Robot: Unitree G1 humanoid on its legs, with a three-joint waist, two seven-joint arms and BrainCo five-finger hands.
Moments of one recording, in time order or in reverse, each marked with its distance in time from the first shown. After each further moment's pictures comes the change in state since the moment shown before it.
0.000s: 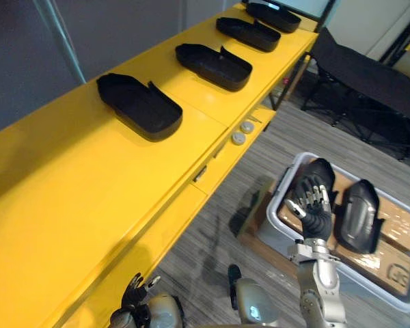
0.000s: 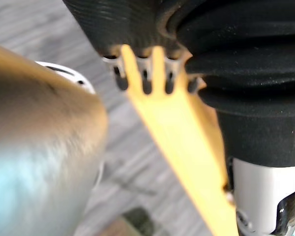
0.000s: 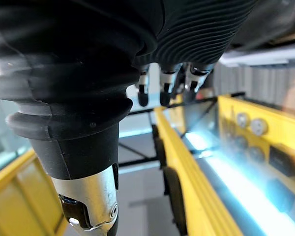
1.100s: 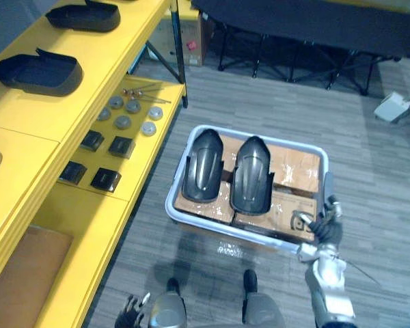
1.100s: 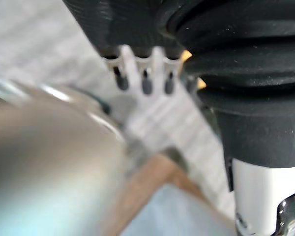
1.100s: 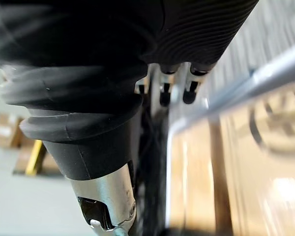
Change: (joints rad) left arm 0.017 -0.061 -0.029 -0.074 -0.187 -0.070 -0.076; right arm -0.273 -0.117 -0.278 0.365 -0.260 0.167 -0.384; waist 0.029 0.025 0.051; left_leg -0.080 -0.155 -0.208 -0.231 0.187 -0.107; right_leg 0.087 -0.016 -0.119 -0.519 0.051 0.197
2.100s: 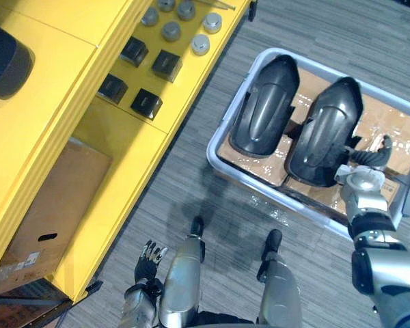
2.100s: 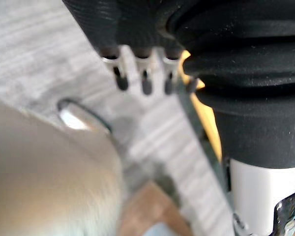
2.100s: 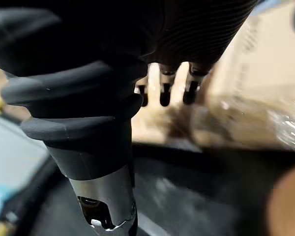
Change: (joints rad) left arm -0.102 -0.010 -0.104 0.016 -0.076 -0.108 -0.004; right arm -0.660 -0.360 0.128 0.664 0.046 0.277 0.038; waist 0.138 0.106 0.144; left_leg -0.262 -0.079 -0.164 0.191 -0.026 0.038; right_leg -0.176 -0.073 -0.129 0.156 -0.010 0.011
